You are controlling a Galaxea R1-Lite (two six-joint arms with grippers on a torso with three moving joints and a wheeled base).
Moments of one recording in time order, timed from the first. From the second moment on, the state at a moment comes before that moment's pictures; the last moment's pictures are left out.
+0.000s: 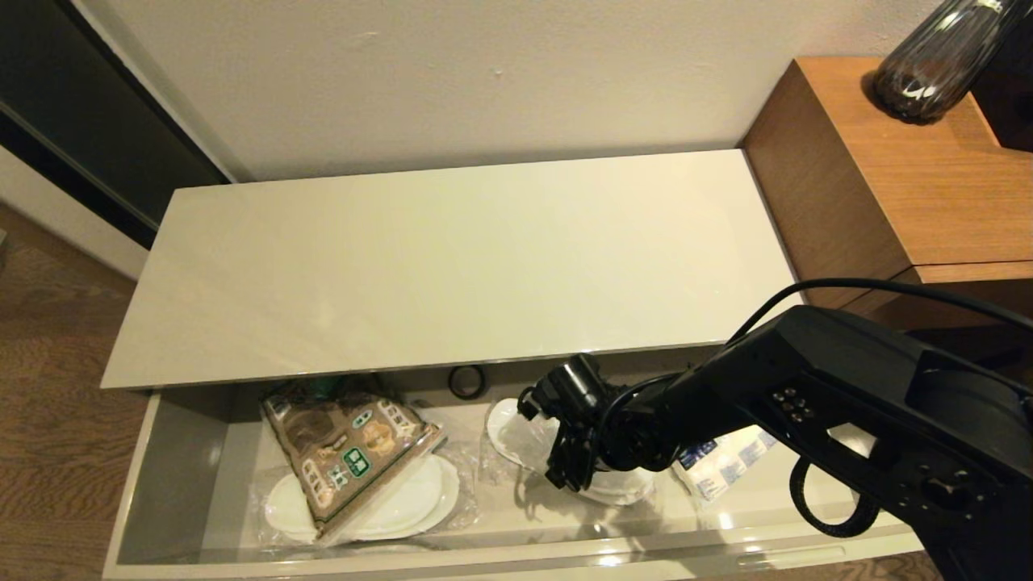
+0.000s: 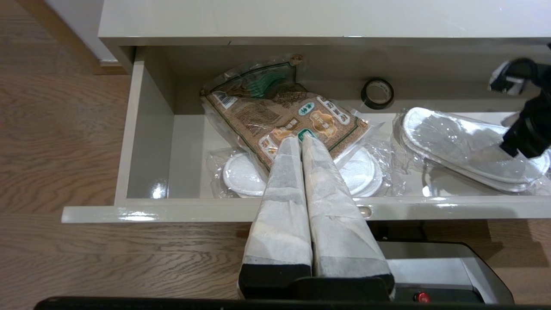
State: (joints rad) left arm 0.00 0.00 0.00 -0.01 0.00 -0.04; right arm 0.70 2.41 -1.40 -0.02 -0.29 -0.22
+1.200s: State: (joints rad) left arm 0.00 0.00 0.00 -0.01 0.00 -0.04; right arm 0.74 2.48 -1.40 -0.14 -0.34 -0.17
